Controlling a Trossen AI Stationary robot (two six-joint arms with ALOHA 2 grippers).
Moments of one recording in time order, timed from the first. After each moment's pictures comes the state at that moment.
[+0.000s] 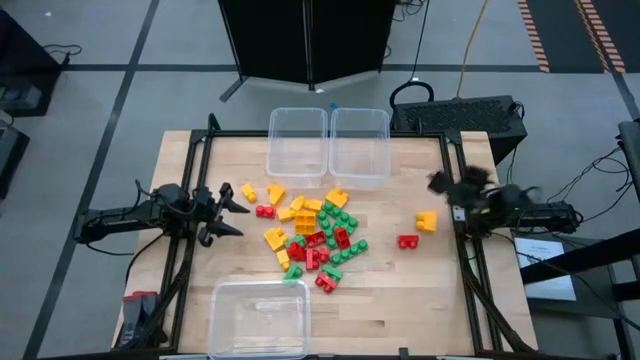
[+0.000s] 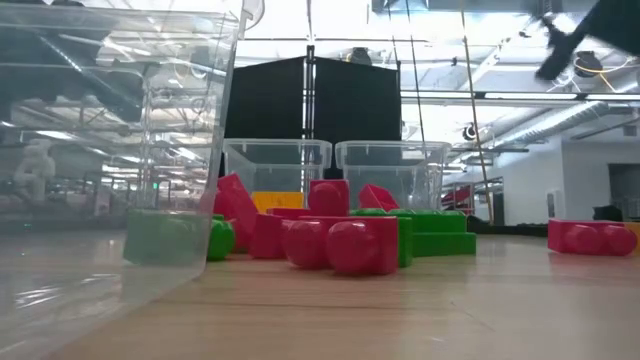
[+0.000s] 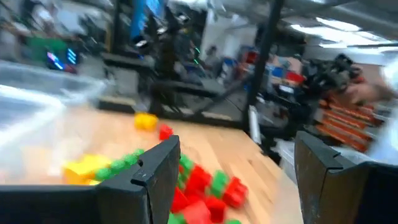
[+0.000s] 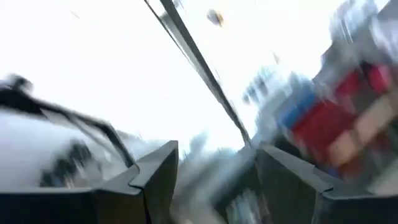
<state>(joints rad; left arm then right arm) 0.14 0.00 0.00 0.13 0.31 -0.23 0.03 0.01 0.06 0.71 0.25 0.75</state>
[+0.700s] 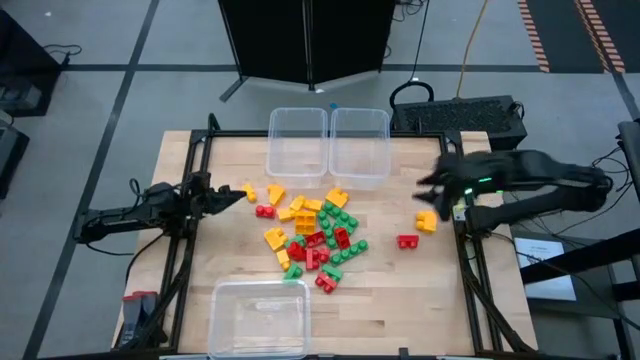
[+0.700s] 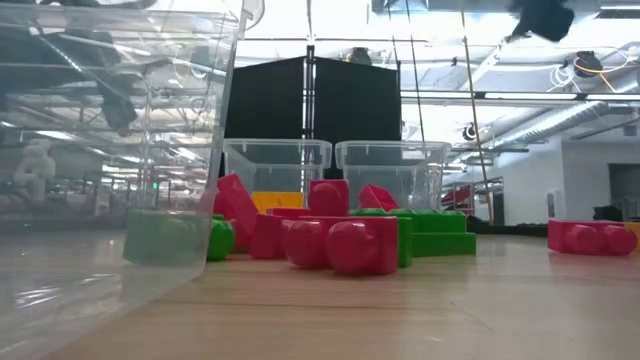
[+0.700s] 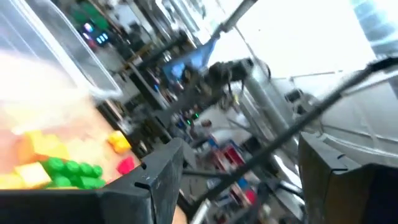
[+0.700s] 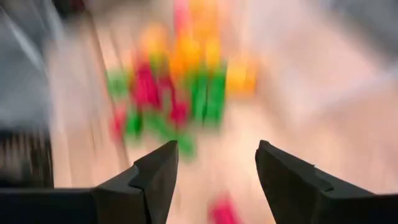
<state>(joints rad) 0.13 0.00 0.00 0.28 0.04 -0.98 0.04 0.90 1.17 -1.10 0.09 0.53</state>
